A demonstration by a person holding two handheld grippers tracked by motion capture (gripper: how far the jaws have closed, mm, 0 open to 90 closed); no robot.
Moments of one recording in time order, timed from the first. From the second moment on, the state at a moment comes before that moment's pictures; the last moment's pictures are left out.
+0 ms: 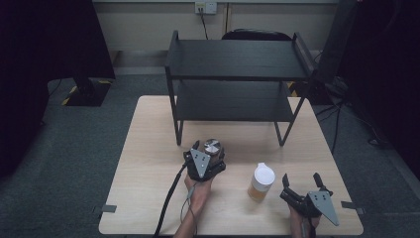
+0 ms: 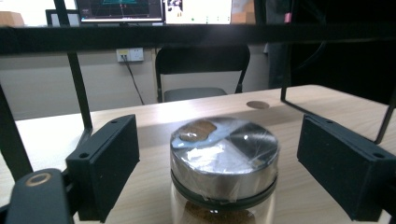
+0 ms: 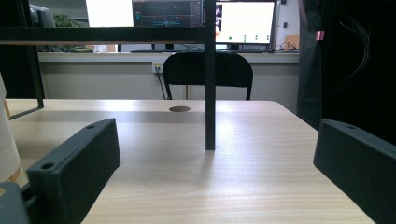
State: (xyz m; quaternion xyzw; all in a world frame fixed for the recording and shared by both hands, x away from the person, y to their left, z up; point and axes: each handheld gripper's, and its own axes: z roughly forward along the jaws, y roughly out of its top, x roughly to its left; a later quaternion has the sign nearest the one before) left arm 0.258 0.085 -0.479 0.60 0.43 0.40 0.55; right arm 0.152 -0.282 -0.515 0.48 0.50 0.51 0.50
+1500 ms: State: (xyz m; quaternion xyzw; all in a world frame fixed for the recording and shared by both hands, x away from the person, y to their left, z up) left arm 0.269 0.083 -0.481 0.60 0.44 0.37 0.55; right arm 0.151 -0.282 -0.515 0.48 0.50 0.51 0.50
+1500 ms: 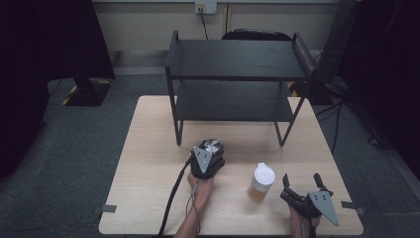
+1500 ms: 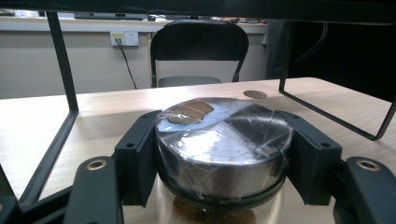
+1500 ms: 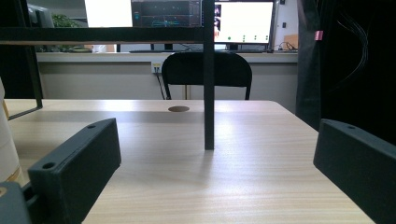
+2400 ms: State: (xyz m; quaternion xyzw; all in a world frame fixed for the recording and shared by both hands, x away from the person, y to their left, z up) left arm 0.261 0.106 -0.459 0.62 0.41 0.35 0.57; right arm 0.151 -0.281 -0.515 0.49 0.50 0.51 0.51
